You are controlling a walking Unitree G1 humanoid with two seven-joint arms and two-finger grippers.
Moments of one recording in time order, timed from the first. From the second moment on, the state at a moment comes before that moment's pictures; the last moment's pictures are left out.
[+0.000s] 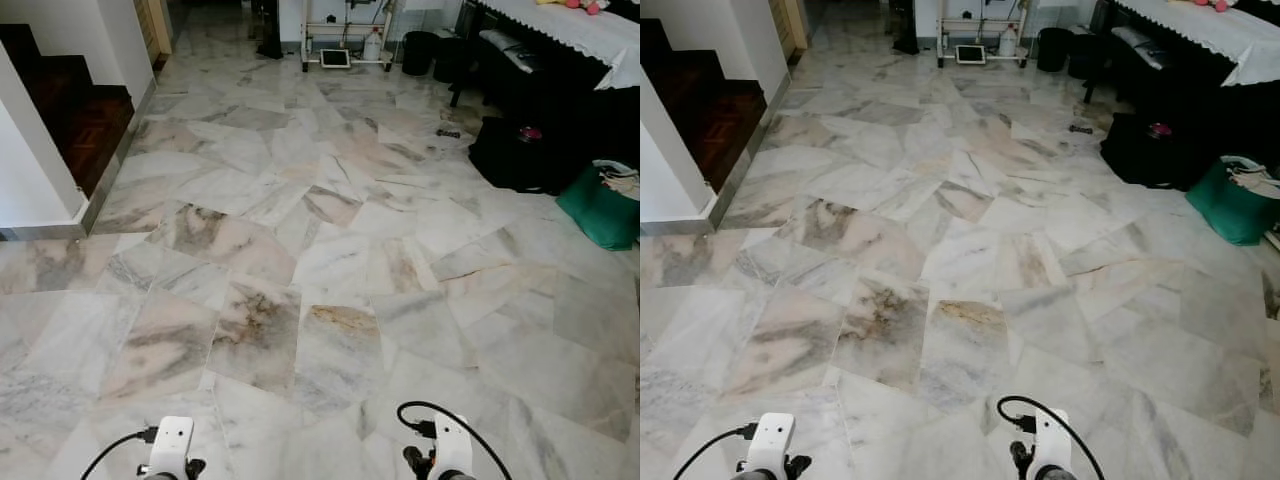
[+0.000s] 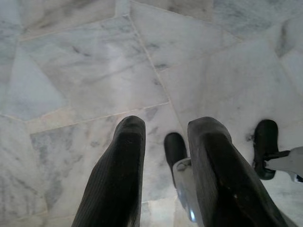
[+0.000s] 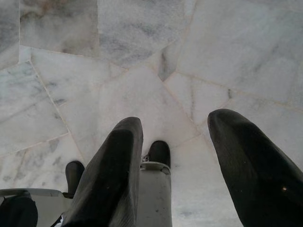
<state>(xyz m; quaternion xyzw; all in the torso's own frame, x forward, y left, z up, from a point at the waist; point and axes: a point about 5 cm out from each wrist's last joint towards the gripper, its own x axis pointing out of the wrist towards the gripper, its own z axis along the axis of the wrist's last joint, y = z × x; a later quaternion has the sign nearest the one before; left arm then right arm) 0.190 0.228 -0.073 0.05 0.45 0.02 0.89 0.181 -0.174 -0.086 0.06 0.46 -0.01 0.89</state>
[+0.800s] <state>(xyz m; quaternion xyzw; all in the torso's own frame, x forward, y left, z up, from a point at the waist) 0.186 0.229 -0.074 0.06 0.45 0.01 0.89 0.153 -0.165 -0.098 0.05 0.48 0.00 0.88</state>
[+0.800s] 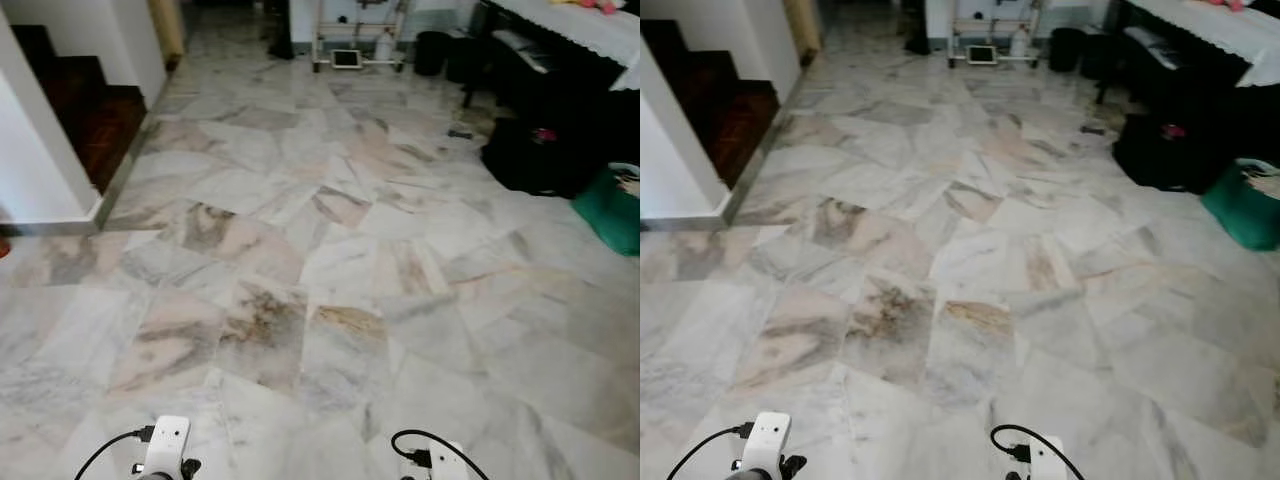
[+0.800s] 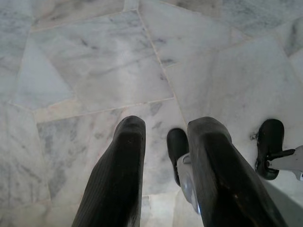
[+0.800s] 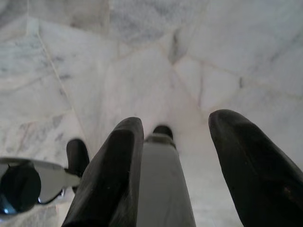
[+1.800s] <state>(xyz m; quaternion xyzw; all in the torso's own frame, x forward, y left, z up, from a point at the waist) 0.186 0.215 -0.077 0.05 0.45 0.00 0.89 0.161 -0.190 -0.093 0.05 0.47 -0.03 0.88</state>
